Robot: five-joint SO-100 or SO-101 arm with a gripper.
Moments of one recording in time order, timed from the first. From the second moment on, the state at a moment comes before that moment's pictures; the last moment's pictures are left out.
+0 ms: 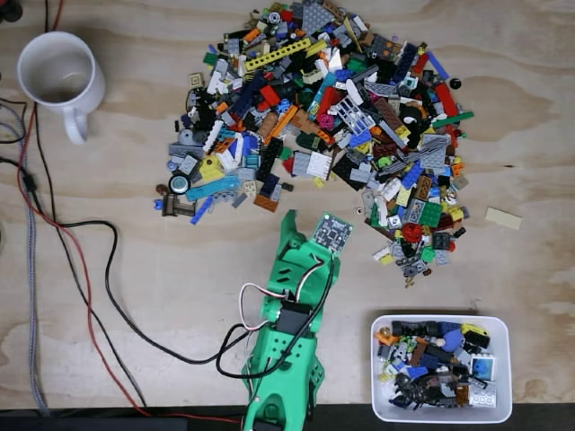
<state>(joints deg) 12.6 165.3 149.0 56.5 -71.9</state>
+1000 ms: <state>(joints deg) 44.7 100.6 118.9 71.2 -54.4</state>
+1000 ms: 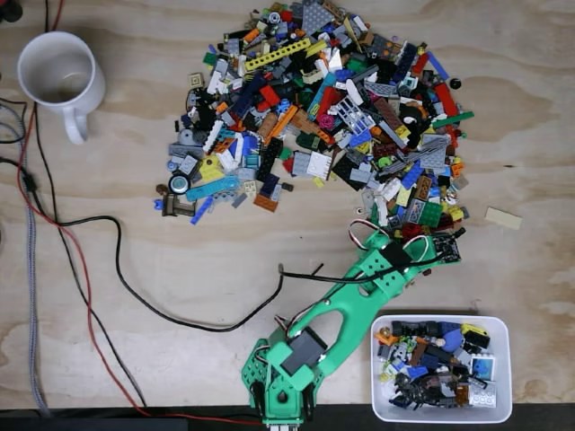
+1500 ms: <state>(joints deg) 42.0 87.3 115.1 59.9 -51.0</state>
